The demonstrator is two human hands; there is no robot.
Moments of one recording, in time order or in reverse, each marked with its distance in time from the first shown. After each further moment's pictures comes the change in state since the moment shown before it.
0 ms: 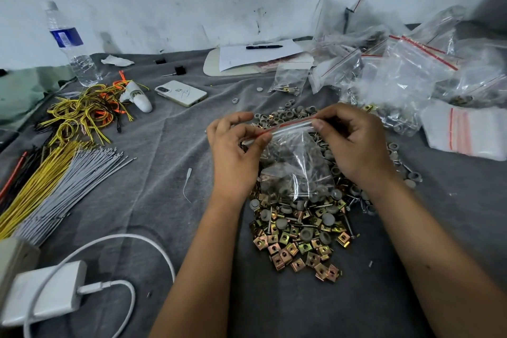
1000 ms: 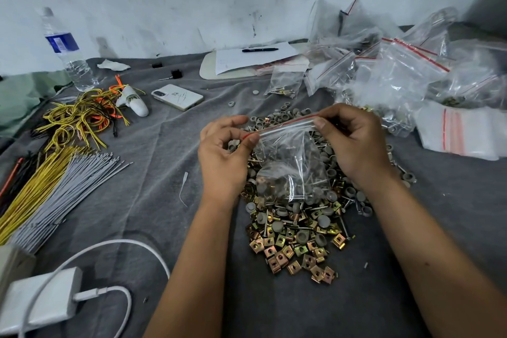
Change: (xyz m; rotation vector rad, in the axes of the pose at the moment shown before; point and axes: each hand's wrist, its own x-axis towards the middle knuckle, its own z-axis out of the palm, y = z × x) left_hand 0.005 -0.014 0.000 -0.194 0.077 -0.017; right_hand 0.002 -0.001 -0.004 0.146 0.044 0.092
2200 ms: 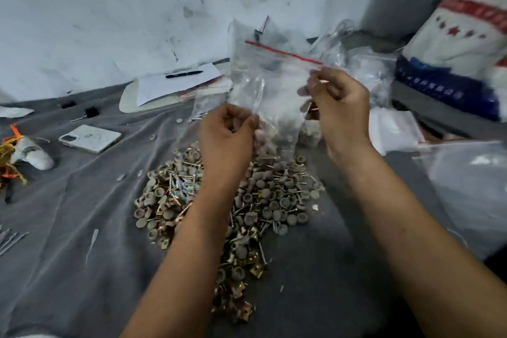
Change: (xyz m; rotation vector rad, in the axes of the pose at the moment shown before) left_hand 0.010 0.086 0.138 -0.130 -0.258 -0.144; right_hand 0.046 -0.023 -0.108 0.171 0.469 0.214
